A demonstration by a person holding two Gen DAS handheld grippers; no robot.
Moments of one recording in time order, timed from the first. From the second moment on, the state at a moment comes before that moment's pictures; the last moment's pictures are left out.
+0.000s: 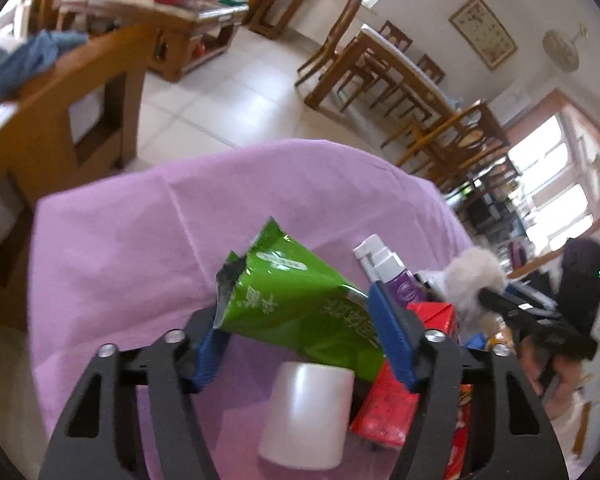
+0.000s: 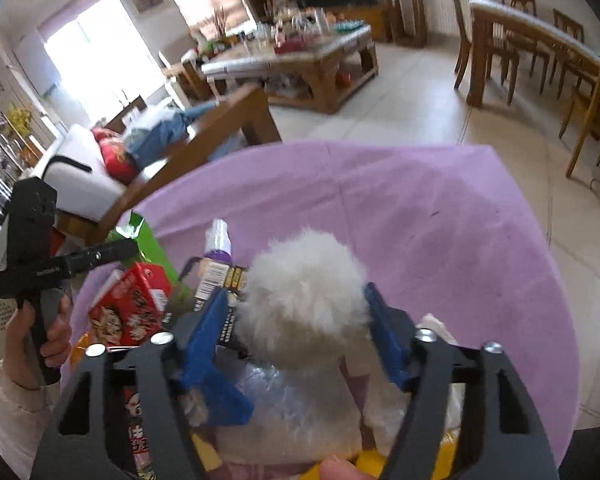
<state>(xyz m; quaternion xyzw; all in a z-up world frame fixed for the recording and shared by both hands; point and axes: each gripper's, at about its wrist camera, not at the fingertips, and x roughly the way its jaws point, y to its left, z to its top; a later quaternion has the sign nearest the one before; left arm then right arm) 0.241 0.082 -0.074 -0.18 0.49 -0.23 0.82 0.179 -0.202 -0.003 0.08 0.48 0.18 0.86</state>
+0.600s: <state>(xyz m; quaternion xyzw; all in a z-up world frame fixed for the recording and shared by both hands) 0.143 0.108 0.042 -0.23 0.34 -0.24 0.88 0.051 -0.241 0.083 0.15 0.32 0.22 0.91</state>
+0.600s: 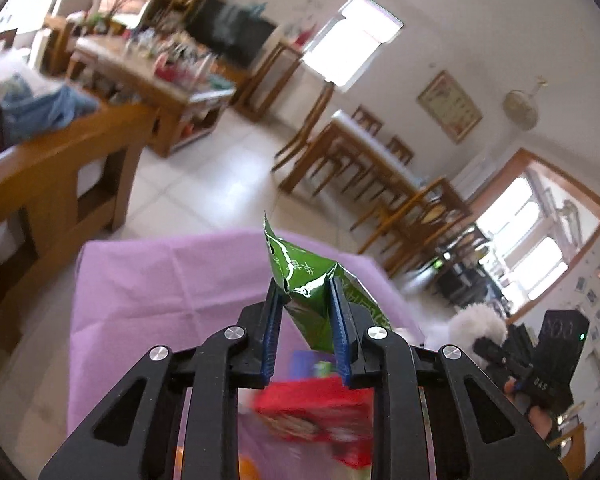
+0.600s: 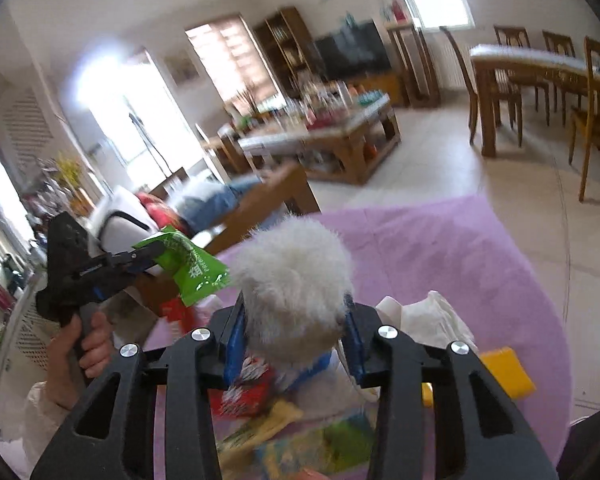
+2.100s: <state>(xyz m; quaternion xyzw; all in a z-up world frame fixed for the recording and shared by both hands) -0.044 -0.466 -0.069 0.11 0.40 -0.49 0.77 -0.218 -0.568 -0.031 0.29 0.29 -0.15 0.90</state>
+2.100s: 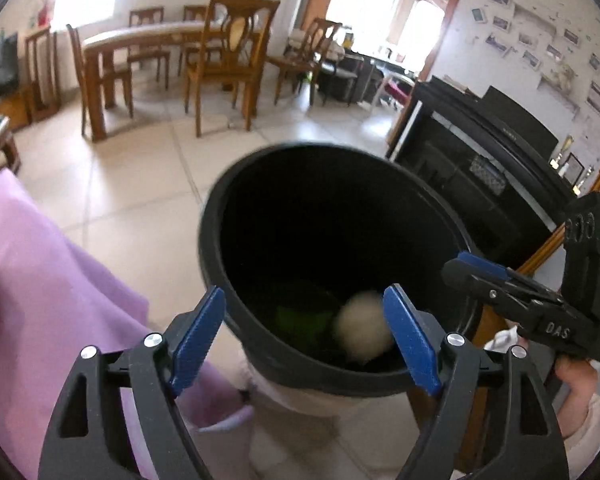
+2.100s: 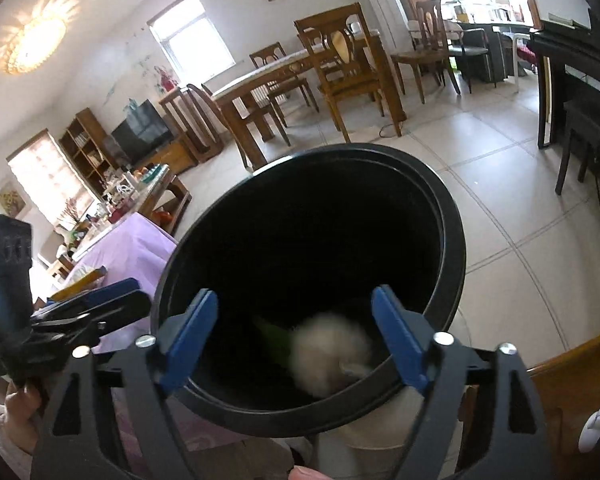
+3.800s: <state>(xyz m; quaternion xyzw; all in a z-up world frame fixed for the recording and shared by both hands) 0.108 0.011 0.000 0.01 0.35 -0.28 0.89 0.042 -0.263 0.002 -0.08 0.38 0.15 0.91</state>
